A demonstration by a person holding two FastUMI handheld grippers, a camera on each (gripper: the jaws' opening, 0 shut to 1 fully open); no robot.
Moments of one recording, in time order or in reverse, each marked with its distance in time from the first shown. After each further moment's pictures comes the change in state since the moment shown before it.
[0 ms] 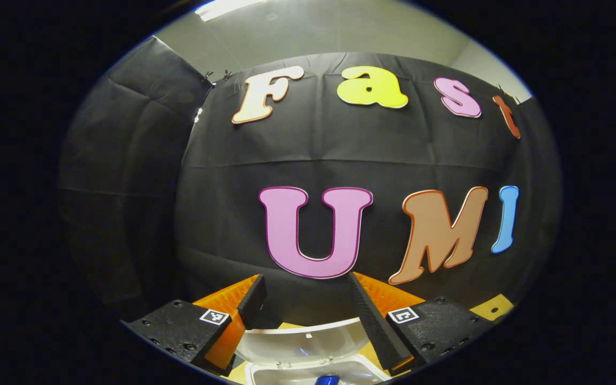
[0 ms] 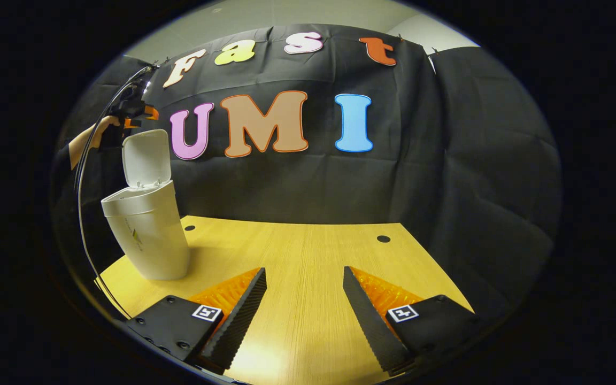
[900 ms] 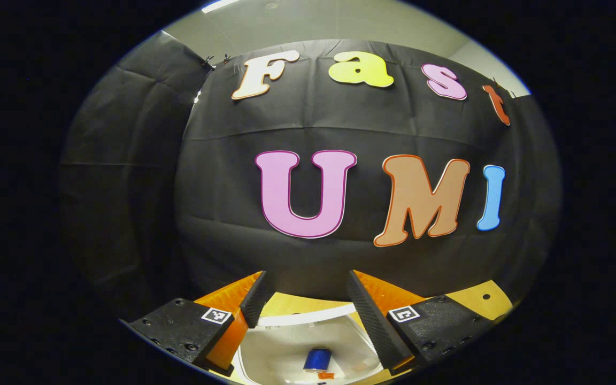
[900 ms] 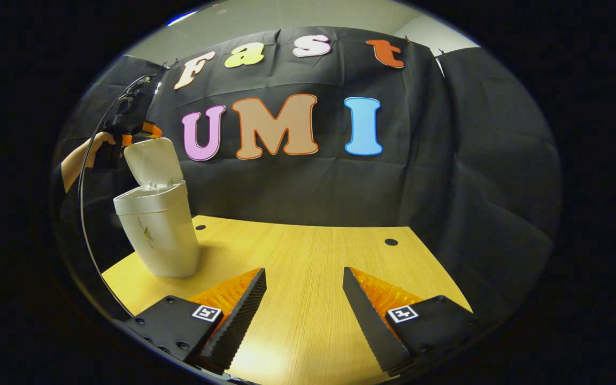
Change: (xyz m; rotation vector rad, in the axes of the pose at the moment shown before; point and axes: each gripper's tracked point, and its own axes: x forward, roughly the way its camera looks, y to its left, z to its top) left arm -0.079 -0.024 -0.068 -0.039 0.098 -0.027; right arm -0.010 0.006 -0.001 -0.032 -0.013 0.079
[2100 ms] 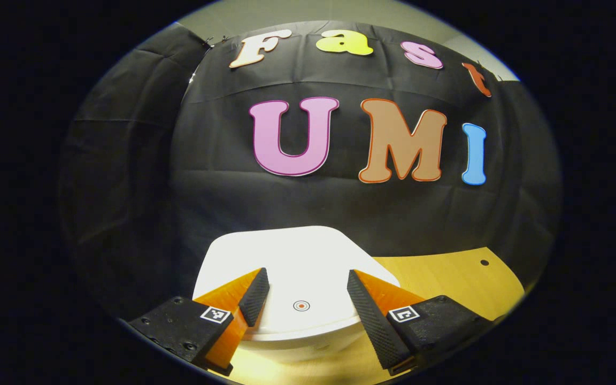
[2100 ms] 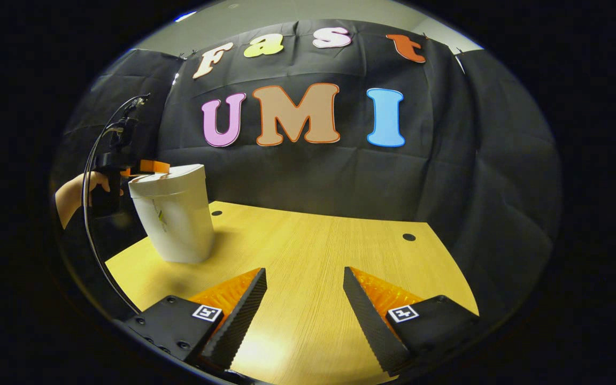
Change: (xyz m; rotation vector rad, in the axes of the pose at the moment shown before) left arm -0.052 -0.020 -0.144 0.017 0.129 -0.063; right arm 0.003 0.016 -0.008 -0.057 0.041 0.080
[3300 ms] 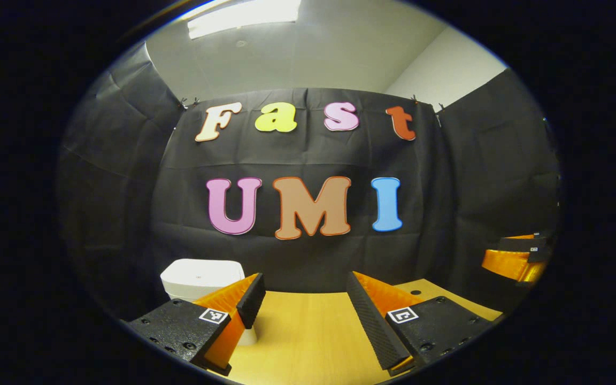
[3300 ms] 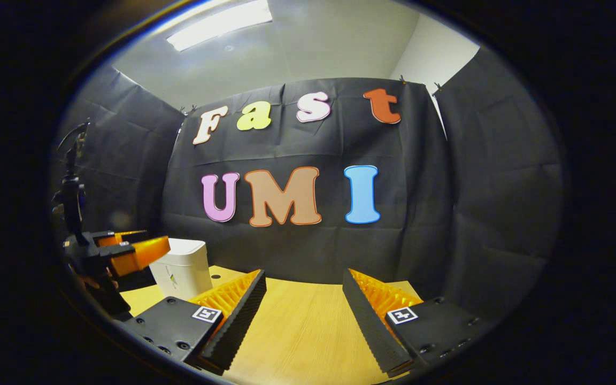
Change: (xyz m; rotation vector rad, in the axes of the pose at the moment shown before) left arm -0.219 -0.221 0.035 0.049 -0.342 -0.170; right arm -0.111 -0.067 0.106 0.075 -0.369 -0.003
